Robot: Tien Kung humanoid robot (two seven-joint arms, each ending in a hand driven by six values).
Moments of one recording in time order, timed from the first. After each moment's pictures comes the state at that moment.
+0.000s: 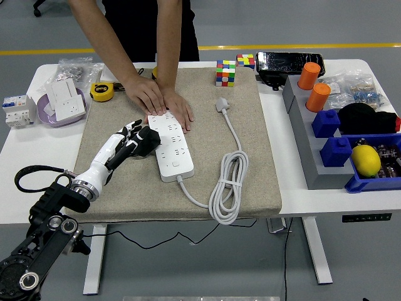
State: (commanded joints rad) left arm -0.10 0.11 -1.22 -1.42 1.53 0.07 0.11; right arm 0.09 -0.12 1.51 0.18 -1.53 0.02 -0.09
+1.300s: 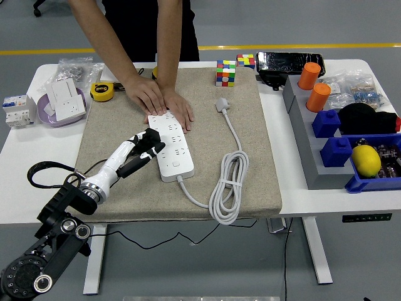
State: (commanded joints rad) left arm -0.15 0.11 -1.16 -1.36 1.73 0.06 0.13; right arm 0.09 -0.12 1.51 0.18 -1.53 0.02 -0.09
